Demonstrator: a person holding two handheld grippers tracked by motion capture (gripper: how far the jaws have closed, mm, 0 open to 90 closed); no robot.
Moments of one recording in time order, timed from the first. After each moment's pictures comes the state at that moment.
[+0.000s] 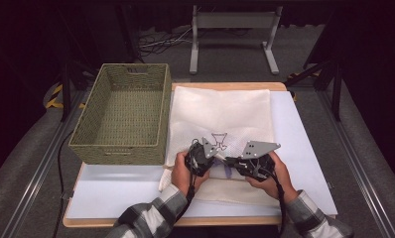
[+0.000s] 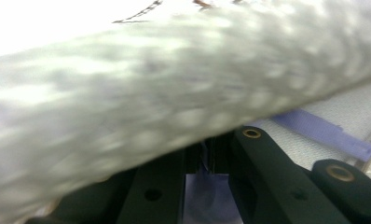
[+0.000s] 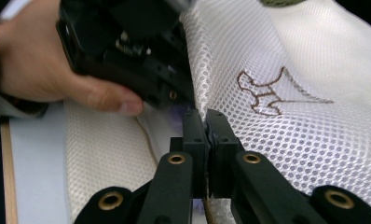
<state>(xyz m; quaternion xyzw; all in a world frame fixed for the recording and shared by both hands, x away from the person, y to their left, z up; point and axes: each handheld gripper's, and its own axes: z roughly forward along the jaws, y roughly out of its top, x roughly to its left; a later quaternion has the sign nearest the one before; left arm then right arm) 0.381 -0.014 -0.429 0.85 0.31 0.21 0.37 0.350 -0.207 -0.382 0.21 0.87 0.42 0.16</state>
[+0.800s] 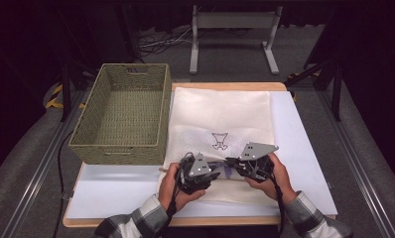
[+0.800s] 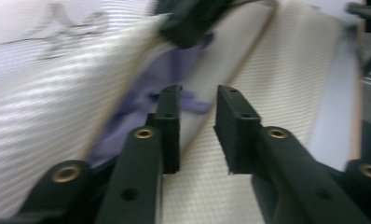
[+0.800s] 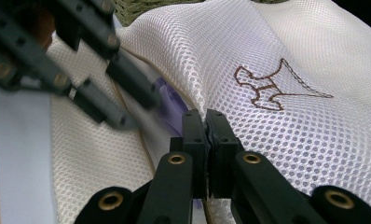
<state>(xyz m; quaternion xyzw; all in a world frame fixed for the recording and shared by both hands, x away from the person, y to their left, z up) 0.333 0.006 -0.417 0.88 0.17 0.11 0.44 0.349 -0.206 -0.385 0.21 0.87 0.41 0.18</state>
